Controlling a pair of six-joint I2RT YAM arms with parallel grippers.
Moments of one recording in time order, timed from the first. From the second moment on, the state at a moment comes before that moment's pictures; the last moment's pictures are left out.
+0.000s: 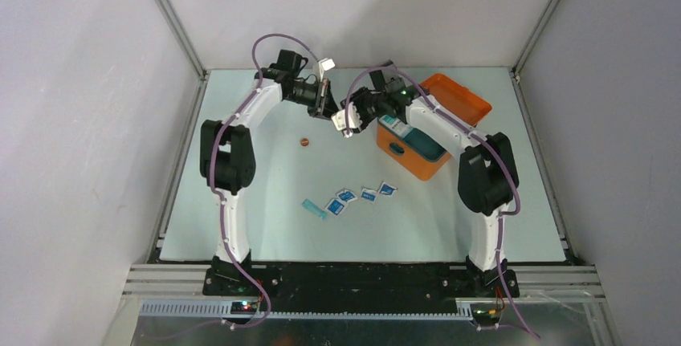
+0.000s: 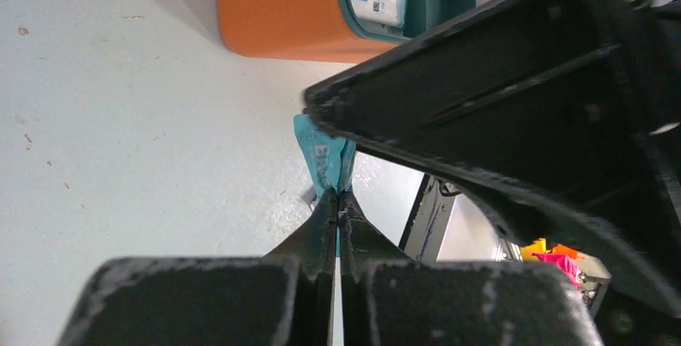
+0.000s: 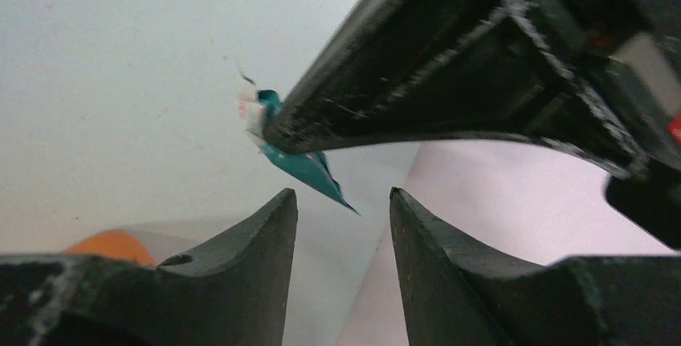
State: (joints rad) left arm -0.26 2.14 1.88 -0.77 1.04 -0.07; right arm 0.55 1.96 1.72 -0.50 -0.53 -1.60
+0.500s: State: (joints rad) left arm -0.25 2.14 1.90 -0.82 1.00 -0.04; right arm 0.55 2.02 1.76 -0.57 -0.48 -1.70
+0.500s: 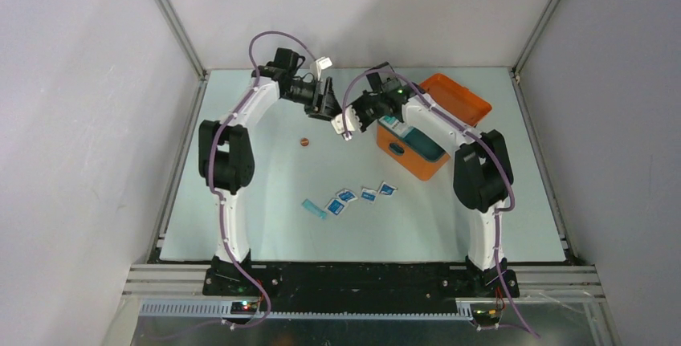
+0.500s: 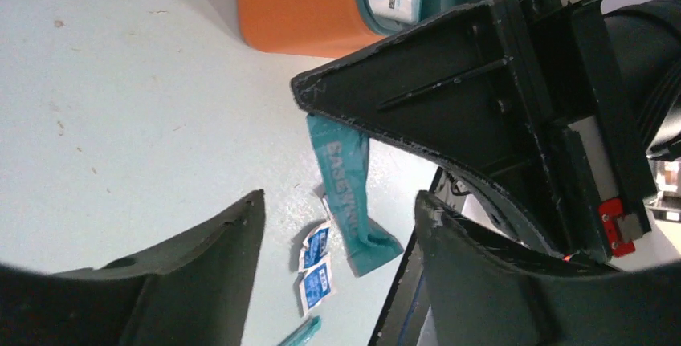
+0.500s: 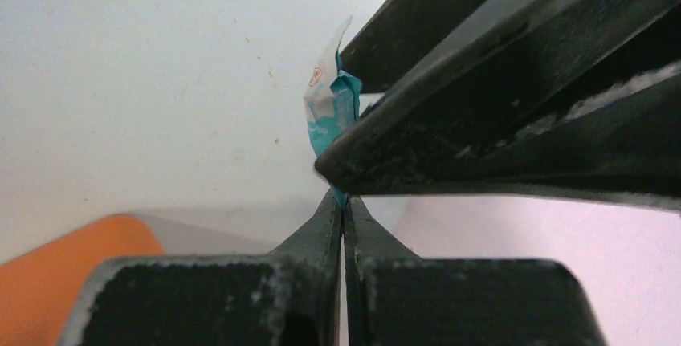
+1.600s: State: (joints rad) left arm -0.14 2.02 1.77 -0.83 0.74 -0.04; right arm 0.20 1.68 1.68 -1.39 -0.41 -0.48
